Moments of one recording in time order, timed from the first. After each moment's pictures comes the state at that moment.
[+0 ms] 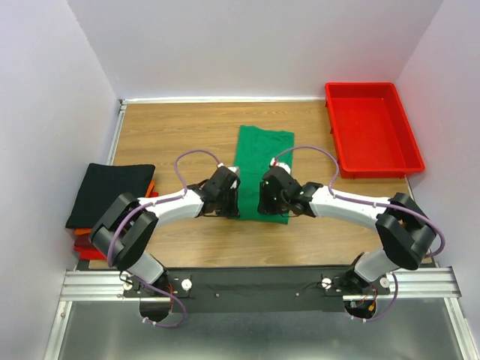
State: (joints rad) left arm -0.70 1.54 0.78 -0.19 0.12 -0.62; right arm 0.83 1.53 0.90 -0.29 0.13 0.70
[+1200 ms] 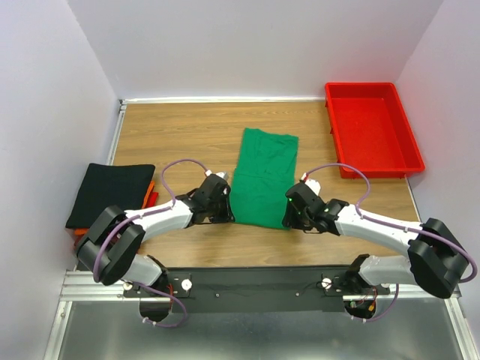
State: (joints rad) left arm -0.69 1.41 0.61 -0.11 0.12 -0.74; right arm 0.80 1.26 0.61 -0.39 0.22 0.87
